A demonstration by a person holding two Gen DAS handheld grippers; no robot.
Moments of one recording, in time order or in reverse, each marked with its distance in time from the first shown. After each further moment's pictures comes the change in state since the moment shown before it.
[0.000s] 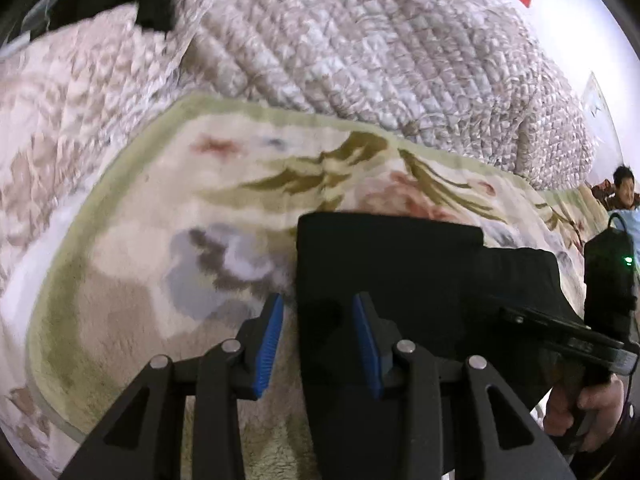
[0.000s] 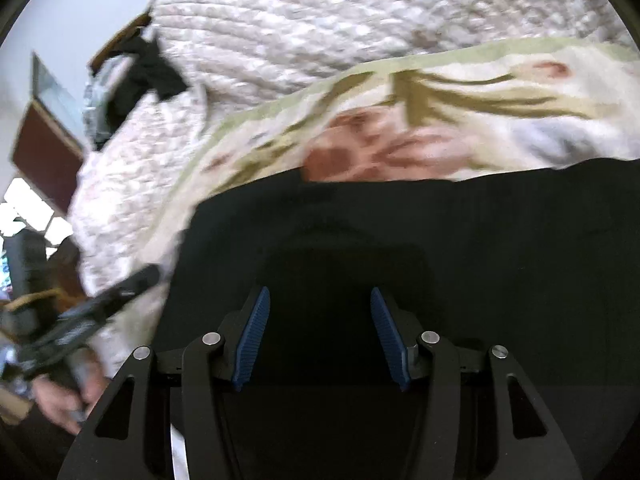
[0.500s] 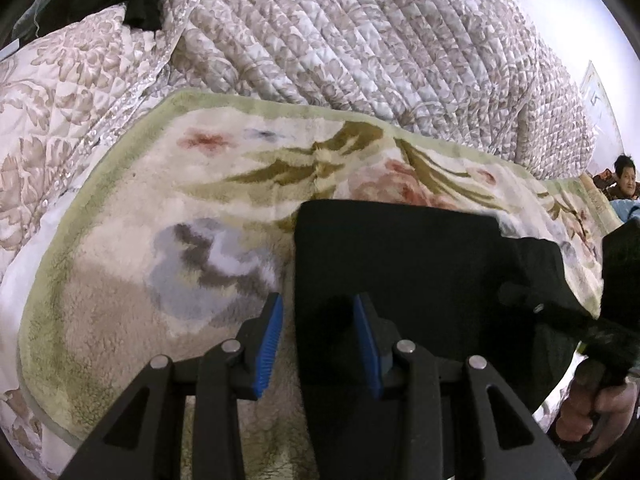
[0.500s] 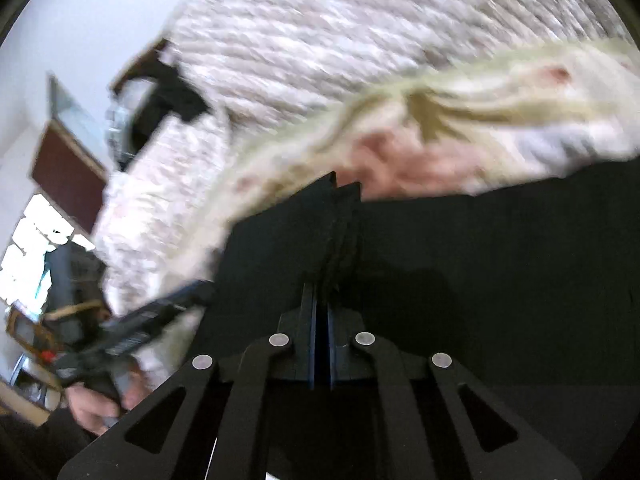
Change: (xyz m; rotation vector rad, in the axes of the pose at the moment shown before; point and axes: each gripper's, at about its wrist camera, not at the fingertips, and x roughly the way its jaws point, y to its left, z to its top) left arm 0.009 -0.009 -0.003 0.040 0.016 0.011; right arm -0.011 -0.003 -0.005 0.050 -0.043 0.012
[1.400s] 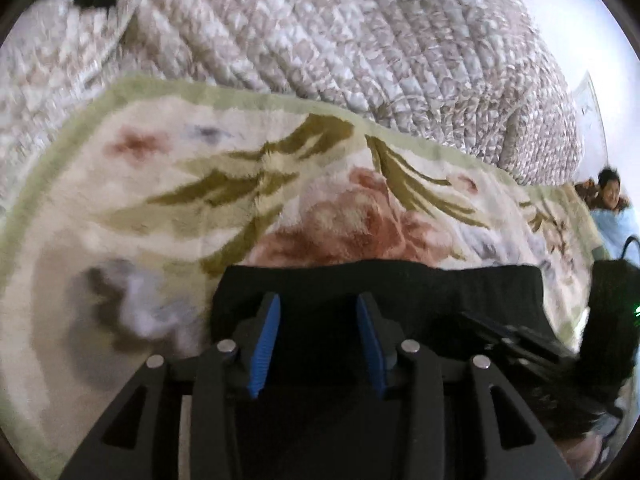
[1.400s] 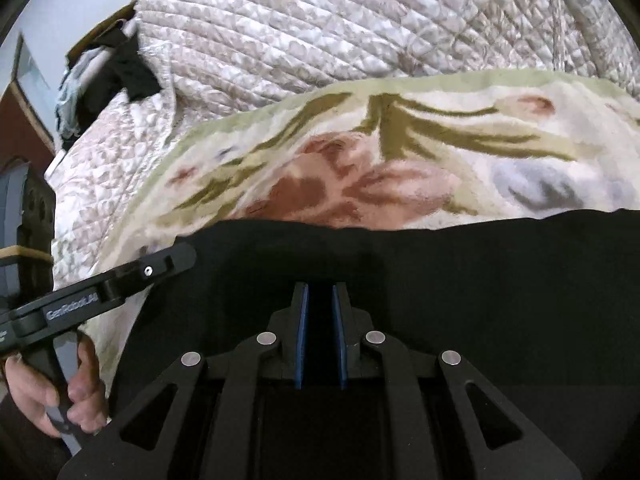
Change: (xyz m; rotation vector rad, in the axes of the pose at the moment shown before) left arm 0.035 -0.024 0.040 -0.012 0.061 -0.113; right arm 0.012 0.011 0.023 -0.105 -0.009 -0.207
